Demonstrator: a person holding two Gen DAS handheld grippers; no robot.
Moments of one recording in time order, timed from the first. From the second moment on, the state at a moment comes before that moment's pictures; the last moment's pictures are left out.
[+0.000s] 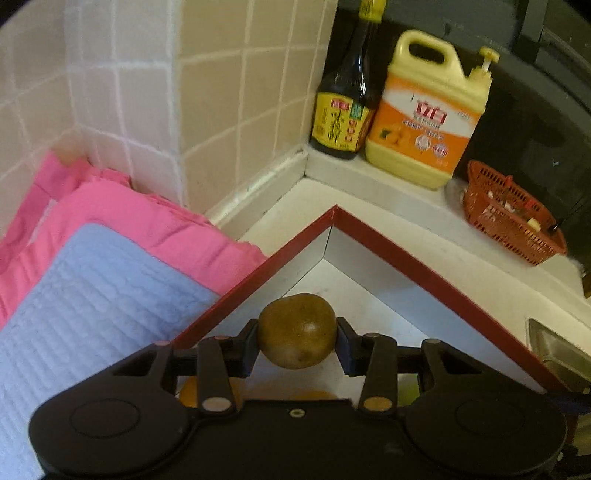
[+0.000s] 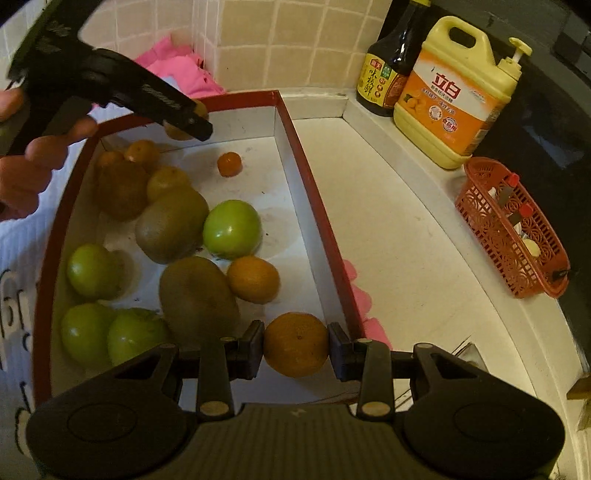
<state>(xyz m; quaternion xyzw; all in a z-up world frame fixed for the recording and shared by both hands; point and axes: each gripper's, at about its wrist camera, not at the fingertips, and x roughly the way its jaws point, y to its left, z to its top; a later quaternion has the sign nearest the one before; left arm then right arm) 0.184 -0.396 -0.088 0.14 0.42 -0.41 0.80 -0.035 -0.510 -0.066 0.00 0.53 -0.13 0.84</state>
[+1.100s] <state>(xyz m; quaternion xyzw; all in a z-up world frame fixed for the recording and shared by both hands) 0.143 -0.376 -0.057 0.17 0.37 -0.41 0.82 -0.045 -0.493 -0.047 -0.01 0.50 -0.14 0.85</state>
